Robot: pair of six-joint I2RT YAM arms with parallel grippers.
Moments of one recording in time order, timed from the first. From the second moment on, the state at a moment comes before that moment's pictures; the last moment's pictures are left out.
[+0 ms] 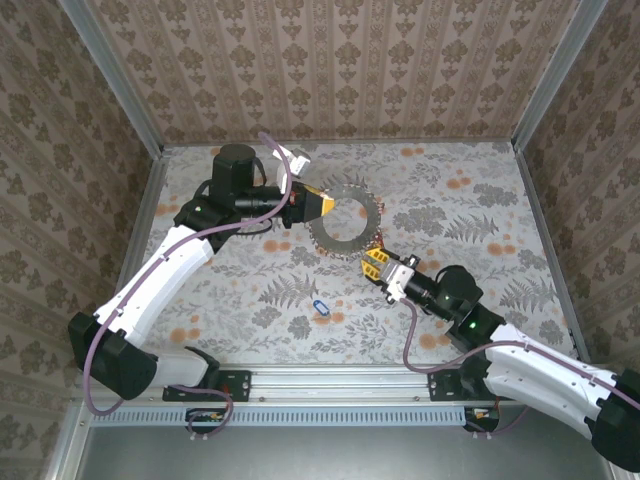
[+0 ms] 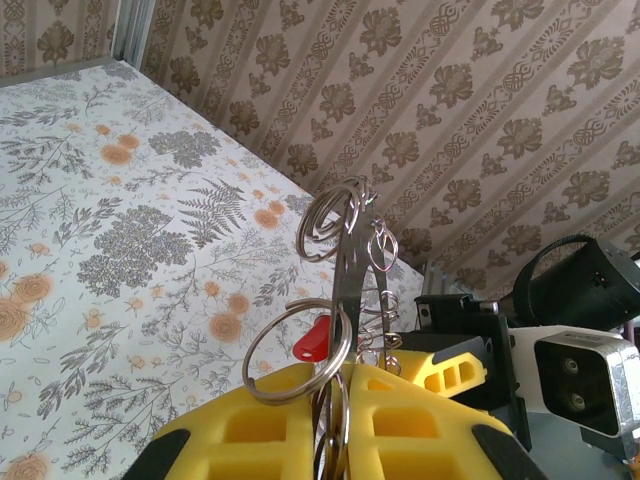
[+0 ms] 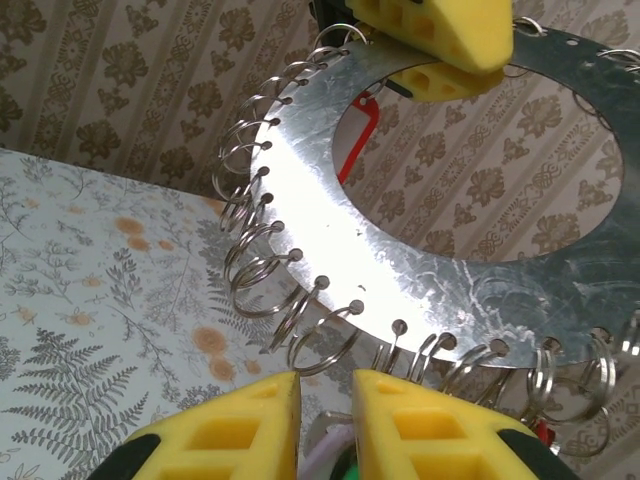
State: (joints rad) left arm -0.57 1.31 1.30 -0.36 0.85 -0.24; right arm 0.74 0.74 0.32 0.48 -0.13 -0.56
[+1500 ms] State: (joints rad) left arm -0.58 1.31 1.30 -0.39 0.84 -0.24; right arm 0.74 0.75 0.32 0.46 -0.14 -0.55
